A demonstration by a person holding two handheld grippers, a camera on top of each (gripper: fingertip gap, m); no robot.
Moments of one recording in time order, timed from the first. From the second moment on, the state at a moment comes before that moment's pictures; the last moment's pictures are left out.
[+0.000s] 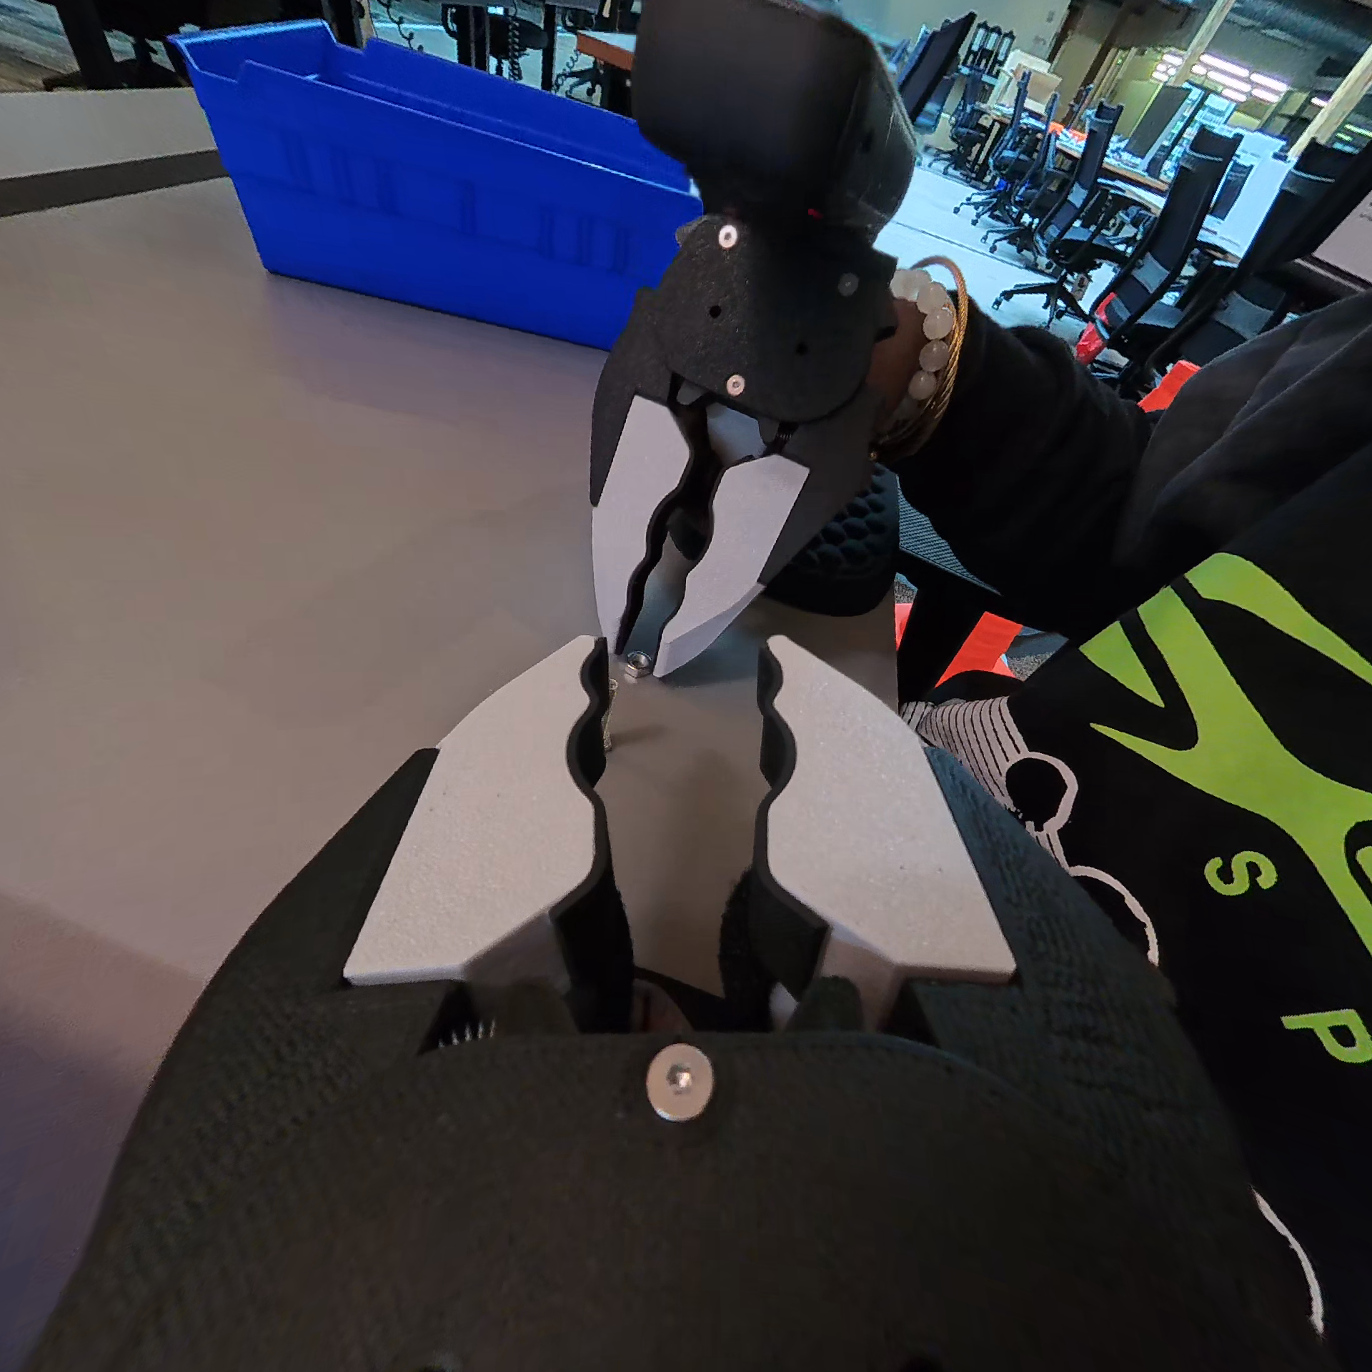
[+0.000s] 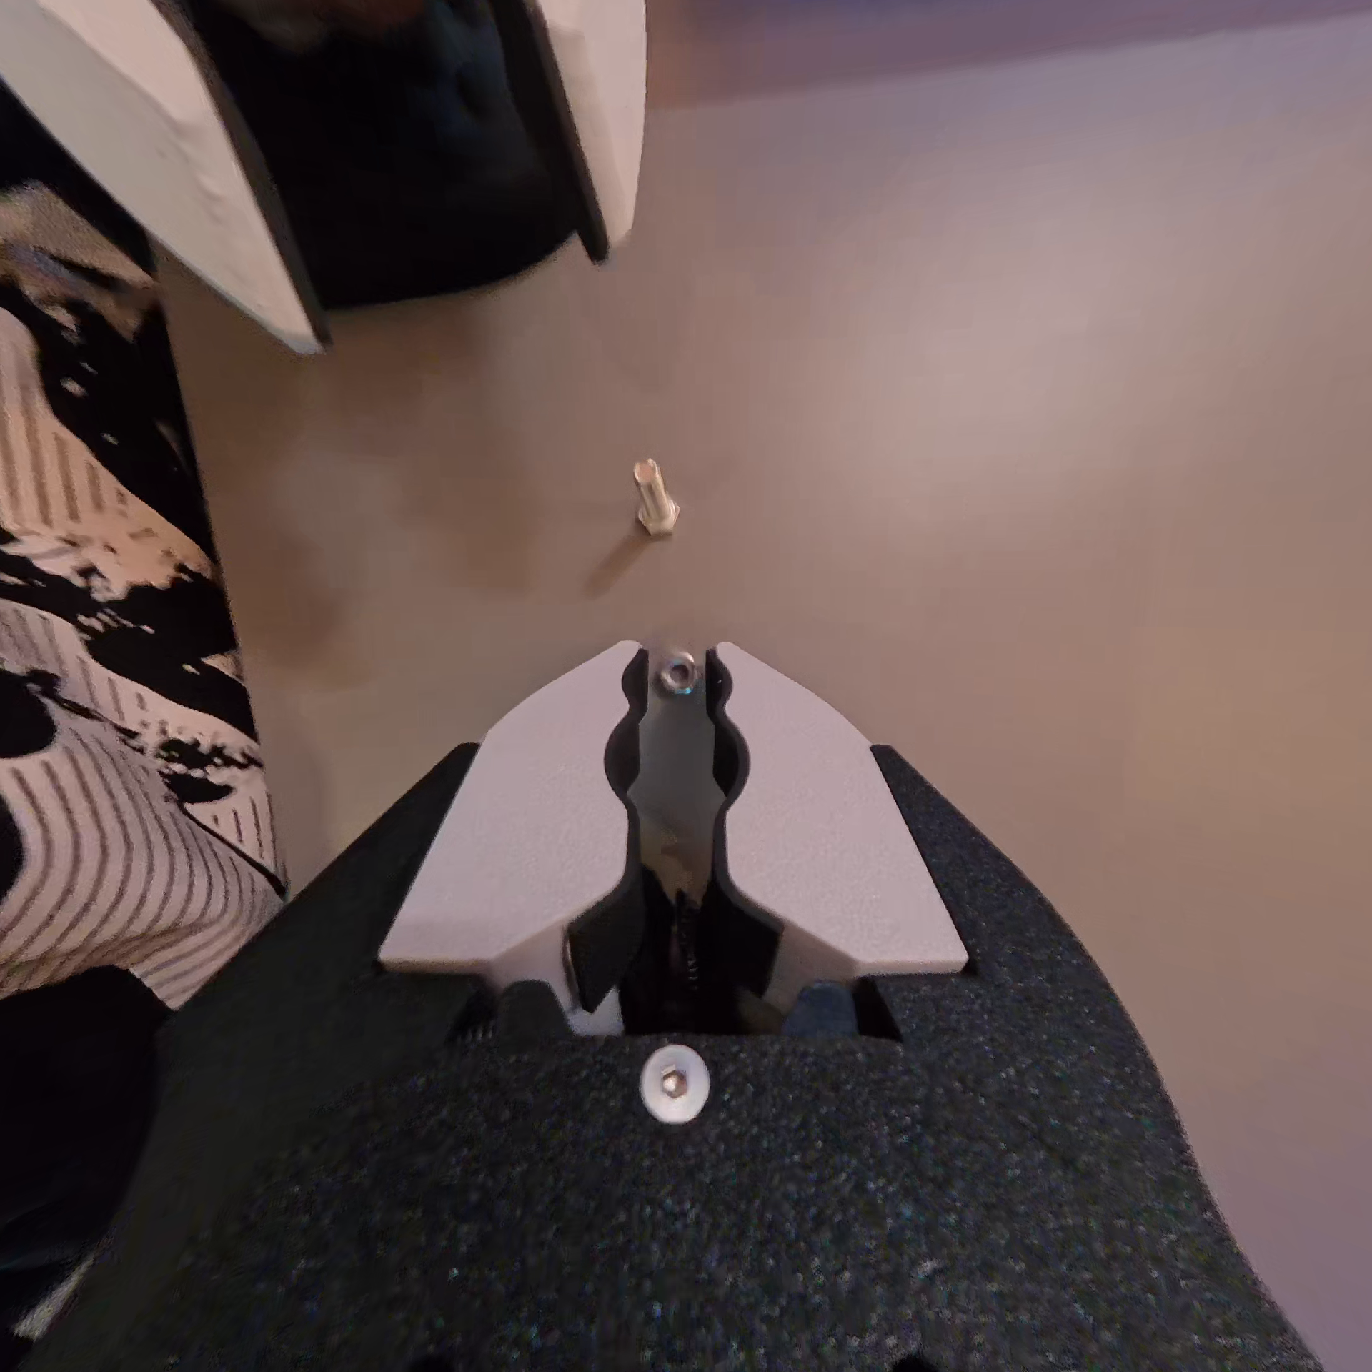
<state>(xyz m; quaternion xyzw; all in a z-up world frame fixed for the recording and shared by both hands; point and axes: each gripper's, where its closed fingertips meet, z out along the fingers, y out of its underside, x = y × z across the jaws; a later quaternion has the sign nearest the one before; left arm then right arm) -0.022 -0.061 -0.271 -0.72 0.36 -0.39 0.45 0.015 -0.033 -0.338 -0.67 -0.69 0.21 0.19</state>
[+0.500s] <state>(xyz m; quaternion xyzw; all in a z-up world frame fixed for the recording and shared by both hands) -0.021 -0.061 -0.274 -0.72 0.36 -0.38 0.45 -0.024 -0.038 -0.317 -0.64 -0.64 0.33 0.27</state>
